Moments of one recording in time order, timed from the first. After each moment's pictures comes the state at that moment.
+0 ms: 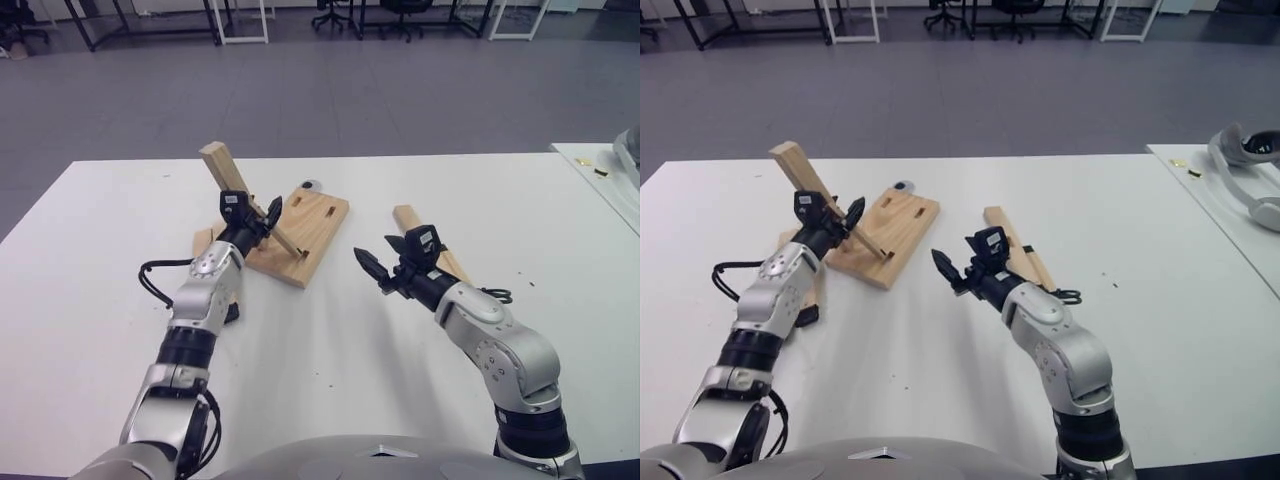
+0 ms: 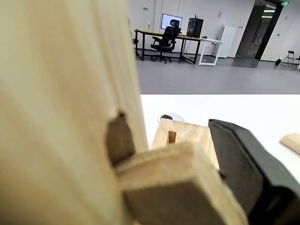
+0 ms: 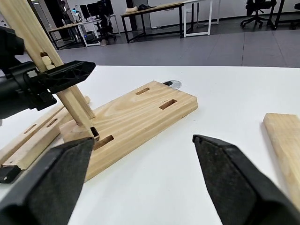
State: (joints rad) left arm -0.31 0.29 -0.03 0.10 -0.44 0.26 -0.14; right arm -0.06 -0.20 0.09 -0.55 0.42 0.84 0.23
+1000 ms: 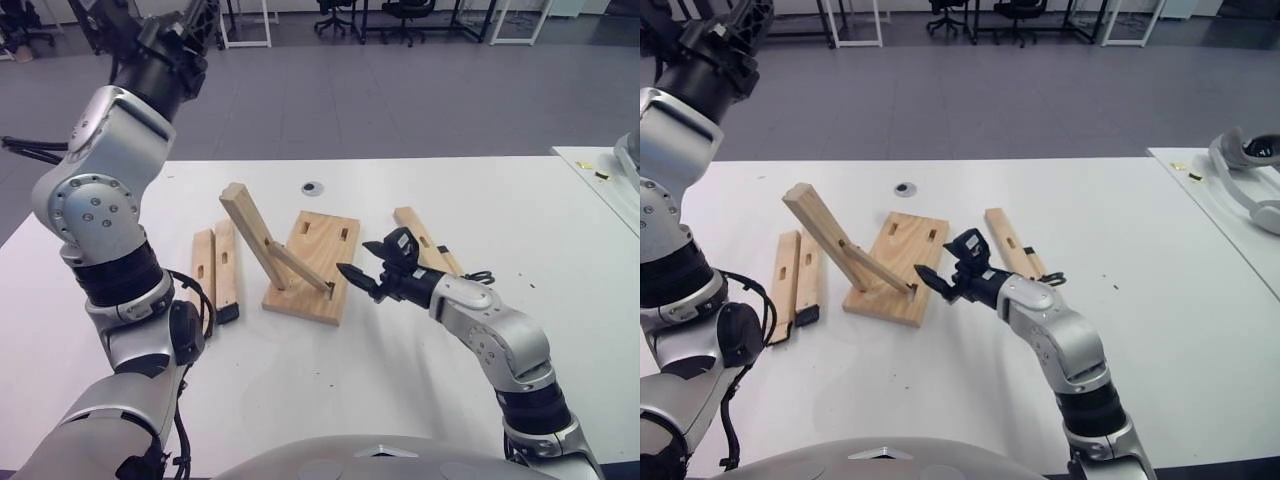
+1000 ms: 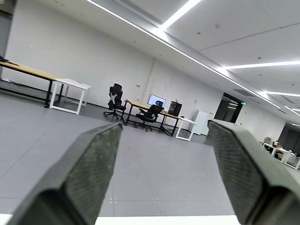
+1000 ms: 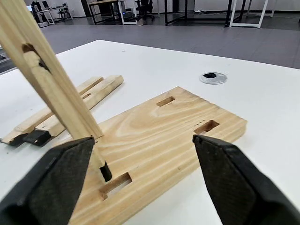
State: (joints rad) left arm -0.83 0.39 0.39 -0.29 -0.93 0.83 0.22; right arm -0.16 -0.31 0.21 -0.43 0.40 0.81 0.45
